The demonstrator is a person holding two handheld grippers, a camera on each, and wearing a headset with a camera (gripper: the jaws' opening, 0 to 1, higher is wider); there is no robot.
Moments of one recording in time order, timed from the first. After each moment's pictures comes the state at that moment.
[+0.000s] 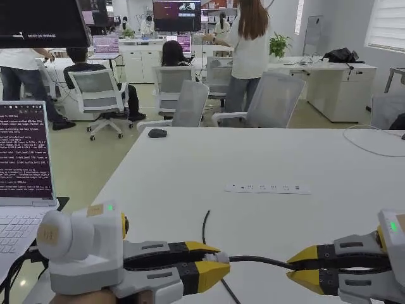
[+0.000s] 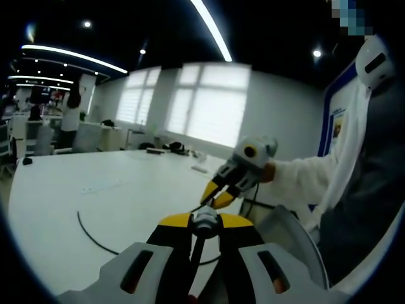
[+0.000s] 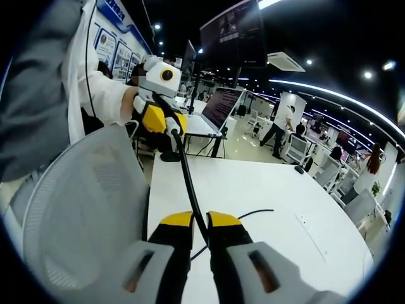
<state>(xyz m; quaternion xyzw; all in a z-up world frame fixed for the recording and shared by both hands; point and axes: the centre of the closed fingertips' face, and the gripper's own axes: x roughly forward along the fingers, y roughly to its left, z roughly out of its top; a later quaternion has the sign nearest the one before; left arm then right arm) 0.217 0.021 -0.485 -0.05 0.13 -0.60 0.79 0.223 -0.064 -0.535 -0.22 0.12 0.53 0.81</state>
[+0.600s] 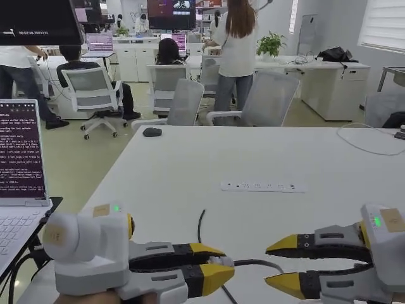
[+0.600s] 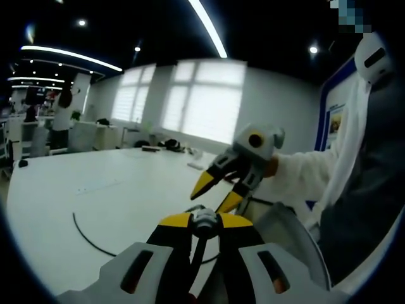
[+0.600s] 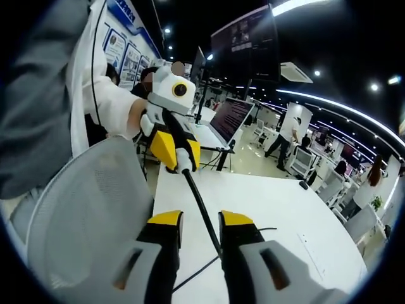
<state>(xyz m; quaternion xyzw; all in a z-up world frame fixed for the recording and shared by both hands) 0.214 0.009 -0.489 -0.04 0.13 -0.62 0.77 0.213 -0.020 -0.510 -0.23 0.08 0.56 0.79</state>
